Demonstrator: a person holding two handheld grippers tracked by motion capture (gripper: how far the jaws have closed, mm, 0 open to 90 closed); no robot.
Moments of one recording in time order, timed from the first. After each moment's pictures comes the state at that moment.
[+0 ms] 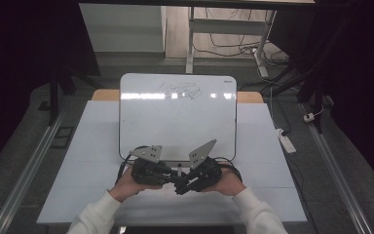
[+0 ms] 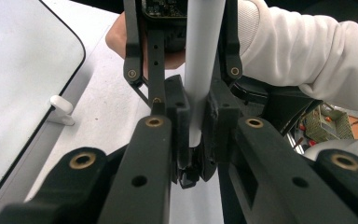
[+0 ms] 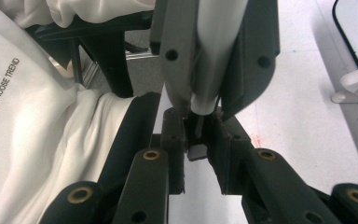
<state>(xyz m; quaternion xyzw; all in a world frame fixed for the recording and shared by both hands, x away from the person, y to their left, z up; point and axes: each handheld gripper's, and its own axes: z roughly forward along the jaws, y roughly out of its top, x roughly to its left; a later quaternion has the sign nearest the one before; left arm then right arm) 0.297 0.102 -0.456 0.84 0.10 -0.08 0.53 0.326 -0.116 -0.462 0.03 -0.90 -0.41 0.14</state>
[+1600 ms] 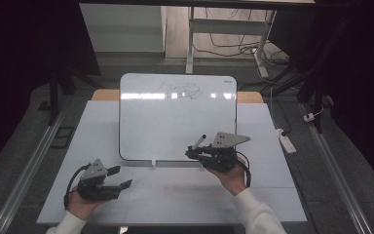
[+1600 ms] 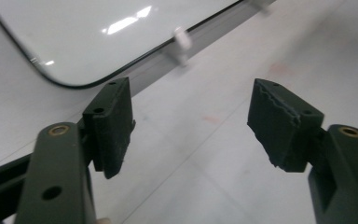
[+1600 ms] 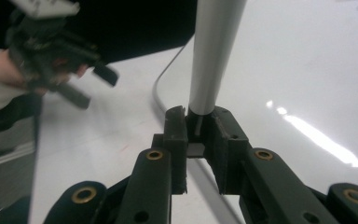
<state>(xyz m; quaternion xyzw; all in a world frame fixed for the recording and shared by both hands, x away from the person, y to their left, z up) 0.236 0.229 -0.506 0.81 0.39 0.15 0.42 0.333 -0.155 -0.434 -0.17 -0.81 -0.55 -0.10</state>
